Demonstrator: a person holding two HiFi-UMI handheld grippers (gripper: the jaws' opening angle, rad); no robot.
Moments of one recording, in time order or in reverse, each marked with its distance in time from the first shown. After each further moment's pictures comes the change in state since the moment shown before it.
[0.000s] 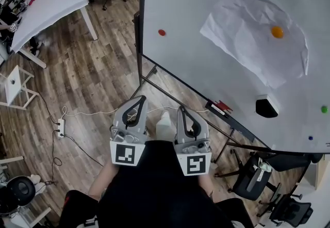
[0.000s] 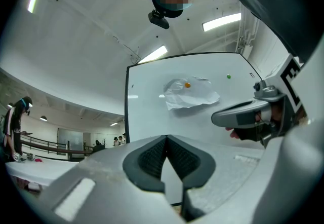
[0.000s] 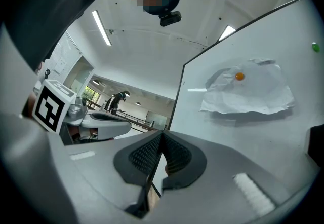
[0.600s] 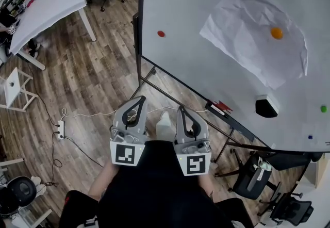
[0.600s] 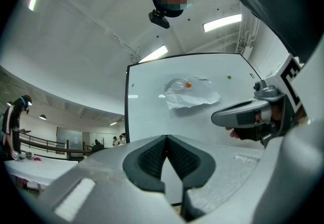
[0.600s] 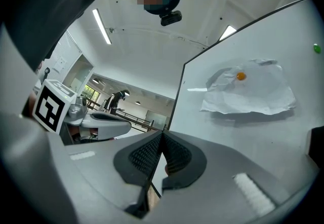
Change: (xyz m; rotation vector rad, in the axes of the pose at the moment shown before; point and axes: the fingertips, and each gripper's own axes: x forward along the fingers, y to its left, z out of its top) left arm 0.005 0.004 -0.002 -0.011 -0.007 -0.005; right arm 0.005 0.000 -0.002 -0.016 0.016 0.002
